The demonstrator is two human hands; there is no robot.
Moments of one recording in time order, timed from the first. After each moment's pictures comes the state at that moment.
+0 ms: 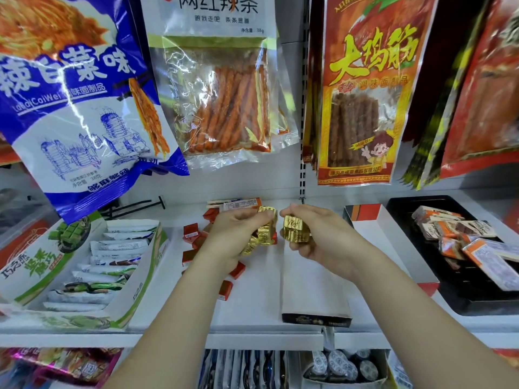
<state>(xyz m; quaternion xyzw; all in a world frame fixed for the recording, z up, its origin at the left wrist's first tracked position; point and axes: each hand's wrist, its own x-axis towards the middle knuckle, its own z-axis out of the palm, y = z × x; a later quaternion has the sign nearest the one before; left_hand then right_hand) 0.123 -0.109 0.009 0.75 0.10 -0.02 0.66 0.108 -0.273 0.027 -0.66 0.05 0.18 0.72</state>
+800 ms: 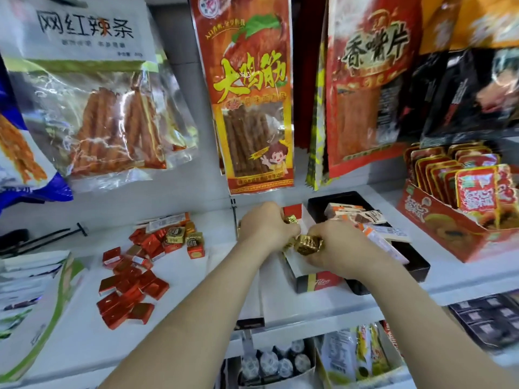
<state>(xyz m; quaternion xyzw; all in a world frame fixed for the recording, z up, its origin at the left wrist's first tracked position) 0.133 -0.288 0.024 0.97 -0.07 -0.03 0.25 0.081 -0.425 0.012 -0.98 -0.06 -0.01 0.18</state>
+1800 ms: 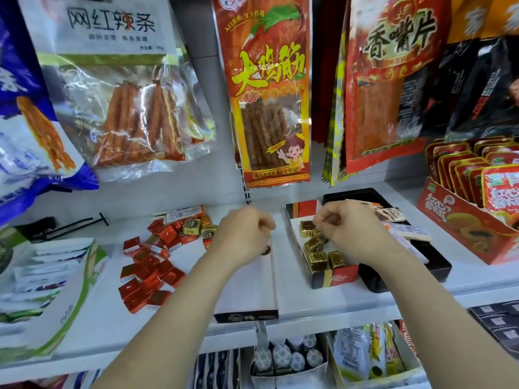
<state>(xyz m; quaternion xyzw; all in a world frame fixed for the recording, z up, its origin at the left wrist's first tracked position) 0.111 -0.220 0.026 0.96 -0.11 0.02 0.25 0.084 -0.416 0.023 -0.93 -0.01 -0.07 0.36</state>
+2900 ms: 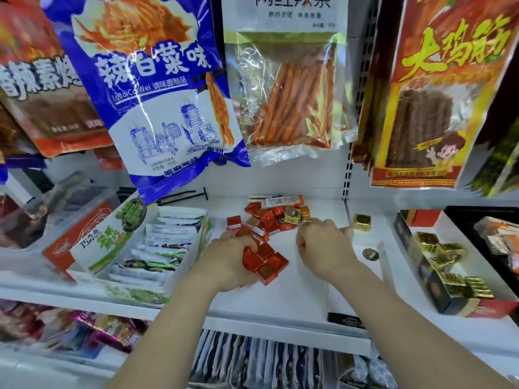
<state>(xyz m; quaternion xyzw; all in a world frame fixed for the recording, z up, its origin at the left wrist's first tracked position) 0.075 -0.020 -0.003 0.98 0.02 -0.11 0.13 0.127 -0.203 -0.027 -0.99 -0.13 -0.05 0.09</state>
